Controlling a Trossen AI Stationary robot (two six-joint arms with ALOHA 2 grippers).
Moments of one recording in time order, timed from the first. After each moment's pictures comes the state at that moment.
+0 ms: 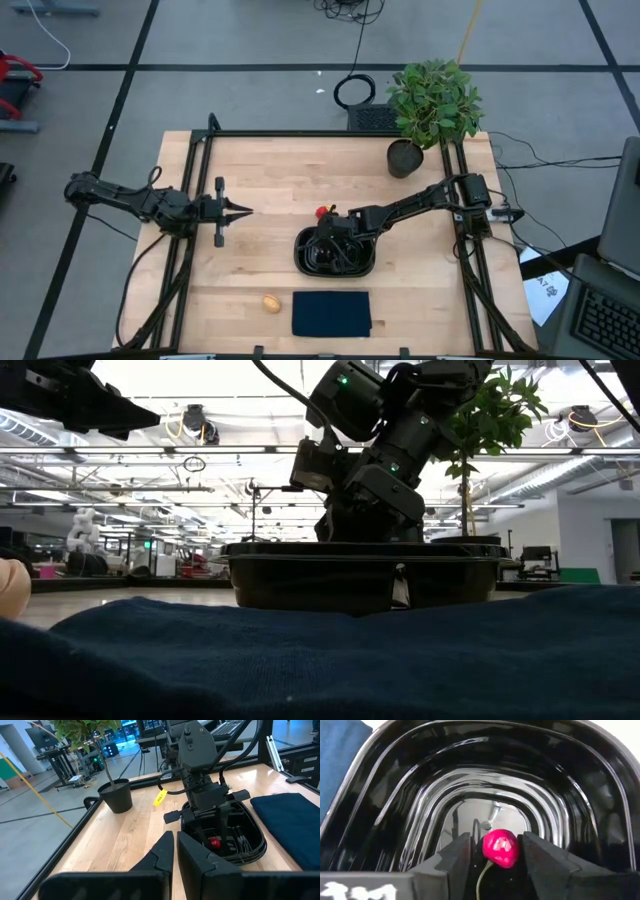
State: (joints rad) left arm -0.25 0.36 0.29 -0.11 -0.32 0.18; right arm 0.10 1.98 1.18 -0.15 -0.10 0.00
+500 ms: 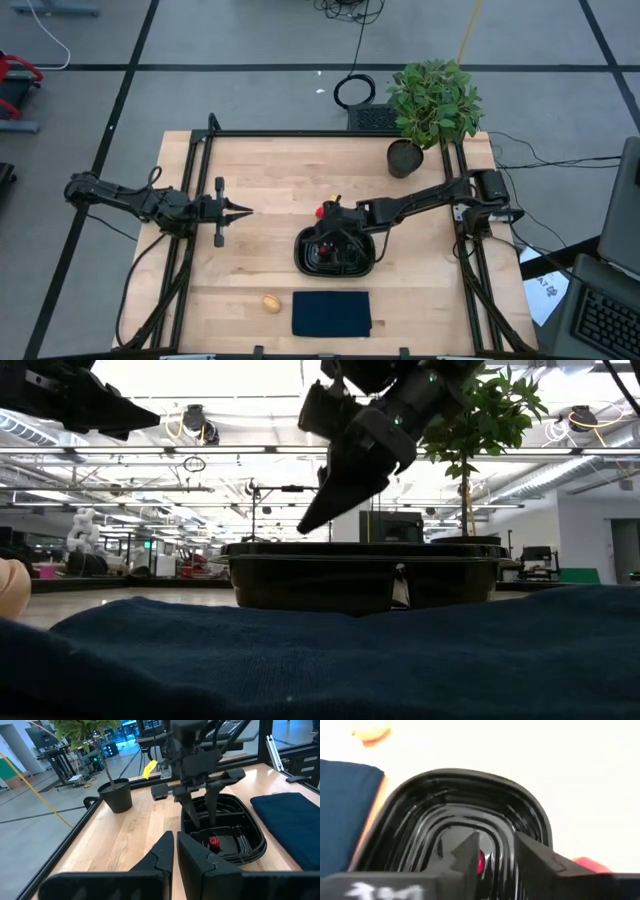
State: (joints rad) left arm -0.25 0.36 0.29 -0.11 -0.32 0.18; right arm 0.10 1.84 1.18 -0.18 -0.02 -0.06
